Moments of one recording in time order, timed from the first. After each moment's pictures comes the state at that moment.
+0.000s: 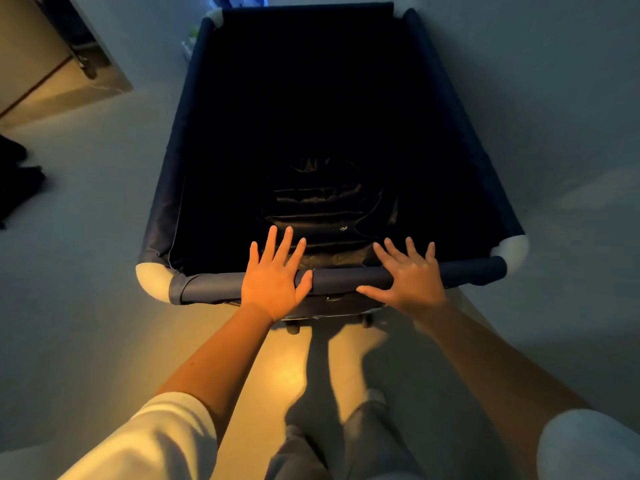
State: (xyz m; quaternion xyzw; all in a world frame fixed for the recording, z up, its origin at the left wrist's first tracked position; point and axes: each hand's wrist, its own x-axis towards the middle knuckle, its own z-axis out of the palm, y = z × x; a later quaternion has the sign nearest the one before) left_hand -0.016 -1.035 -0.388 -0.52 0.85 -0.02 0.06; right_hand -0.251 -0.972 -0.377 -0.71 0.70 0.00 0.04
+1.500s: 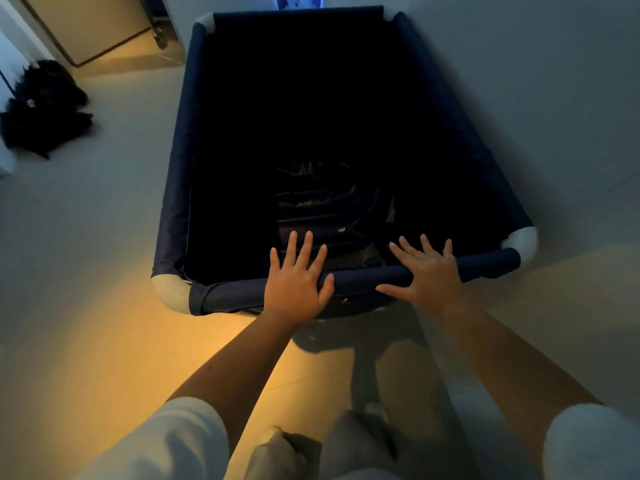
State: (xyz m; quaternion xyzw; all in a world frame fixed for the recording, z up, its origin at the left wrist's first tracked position) left_hand -0.299 -0.992 -0.389 -0.64 0.77 0.02 0.00; right_hand -0.539 -1.017 -0.376 -0.81 0.59 -0.02 0.03
